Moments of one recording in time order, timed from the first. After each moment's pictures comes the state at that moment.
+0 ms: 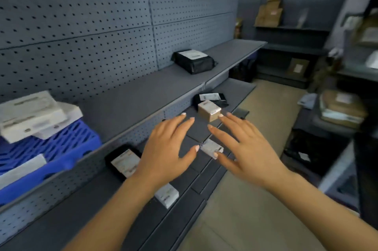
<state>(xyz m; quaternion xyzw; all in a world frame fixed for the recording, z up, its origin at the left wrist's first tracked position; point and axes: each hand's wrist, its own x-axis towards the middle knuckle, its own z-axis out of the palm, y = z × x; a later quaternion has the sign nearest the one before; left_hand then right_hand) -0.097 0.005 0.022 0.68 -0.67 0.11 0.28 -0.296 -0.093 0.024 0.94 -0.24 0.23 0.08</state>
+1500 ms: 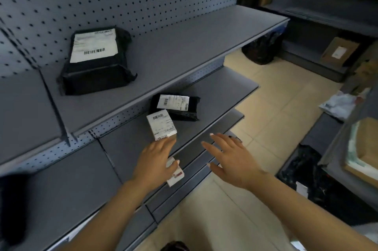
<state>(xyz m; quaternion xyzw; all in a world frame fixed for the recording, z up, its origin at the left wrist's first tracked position) -0.131 -0.497 -0.142 0.81 -0.55 -0.10 0.16 -0.328 -0.647 -0.110 0.98 -0.20 -0.02 -0.02</state>
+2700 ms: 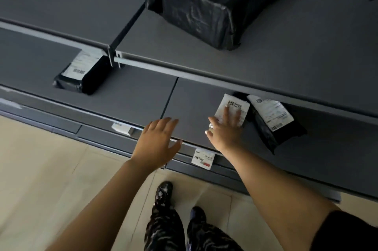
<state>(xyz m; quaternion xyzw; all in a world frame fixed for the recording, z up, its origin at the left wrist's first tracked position) -0.138 -0.496 -0.193 0.98 -0.09 -0.08 0.16 -0.068 -0.702 -0.264 0.98 0.02 -0.17 -0.01</state>
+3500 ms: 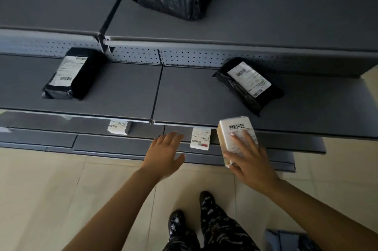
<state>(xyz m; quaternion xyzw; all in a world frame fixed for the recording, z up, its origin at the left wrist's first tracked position) -0.212 -0.501 -0.221 0.96 -0.18 -0.17 0.13 -0.268 -0.777 -0.241 0.99 0.16 -0.05 -0.02</state>
